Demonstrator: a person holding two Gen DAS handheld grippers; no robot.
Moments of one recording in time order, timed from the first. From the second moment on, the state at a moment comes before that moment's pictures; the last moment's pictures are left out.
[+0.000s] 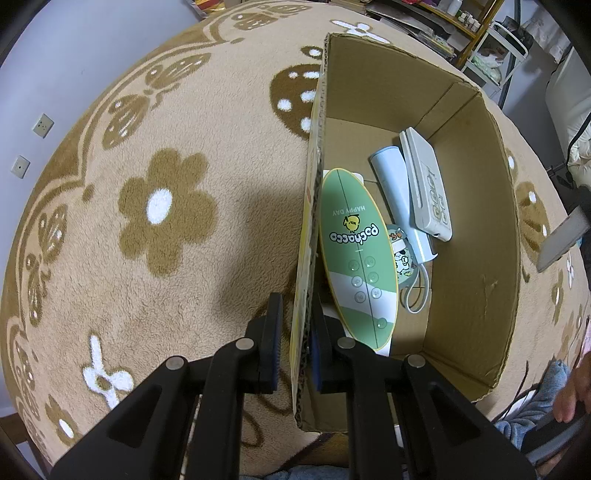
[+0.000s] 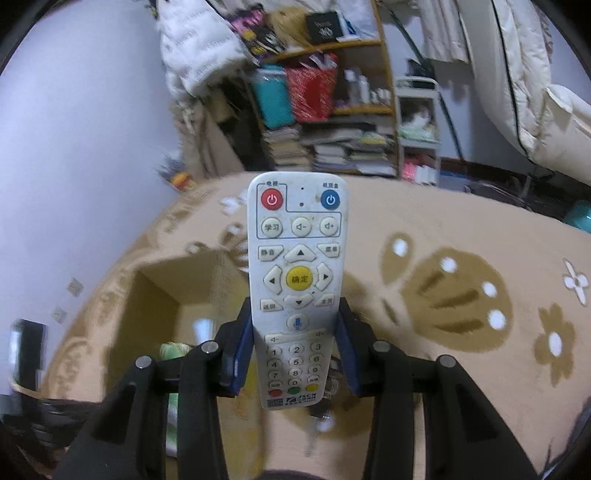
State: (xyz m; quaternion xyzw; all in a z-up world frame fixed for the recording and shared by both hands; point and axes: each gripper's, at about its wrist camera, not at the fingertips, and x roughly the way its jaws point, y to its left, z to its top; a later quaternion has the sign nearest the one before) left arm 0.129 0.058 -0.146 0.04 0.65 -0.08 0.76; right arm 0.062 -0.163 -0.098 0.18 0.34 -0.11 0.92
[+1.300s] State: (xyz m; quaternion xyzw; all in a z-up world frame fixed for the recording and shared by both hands) left arm 0.128 0.058 -0.144 0.04 0.65 -0.08 0.76; right arm 0.109 -0.052 -0.155 0.08 0.42 0.02 0.90
